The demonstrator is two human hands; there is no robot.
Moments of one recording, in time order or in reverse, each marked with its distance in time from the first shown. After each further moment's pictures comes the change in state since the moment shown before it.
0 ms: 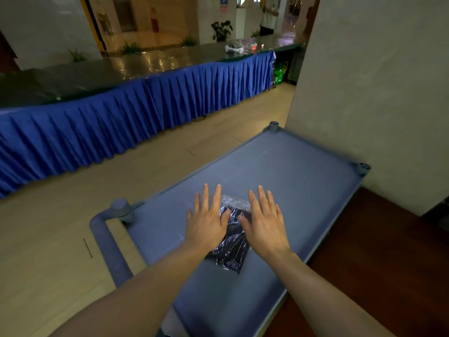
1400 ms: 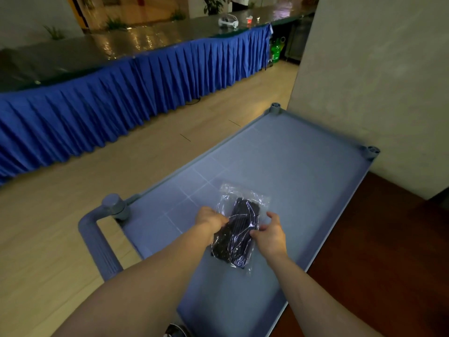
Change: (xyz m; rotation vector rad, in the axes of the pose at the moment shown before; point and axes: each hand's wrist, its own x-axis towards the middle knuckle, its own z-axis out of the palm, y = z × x) left_hand 0.039 -0.011 0.033 -0.812 -0.321 -0.717; right_hand 0.006 0.030 0.080 0.723 -0.072 0.709
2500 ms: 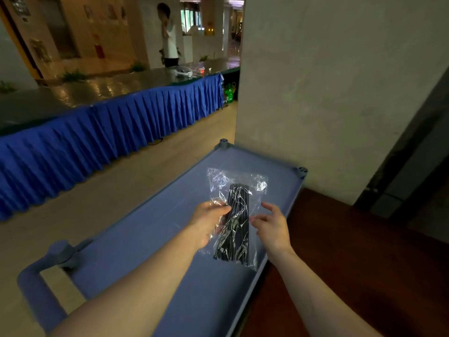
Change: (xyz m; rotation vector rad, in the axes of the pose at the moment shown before) left_hand -0.100 0.098 0.059 -0.223 -0.322 0.320; right_hand -0.042 -0.056 -0.153 0.353 0.160 -0.182
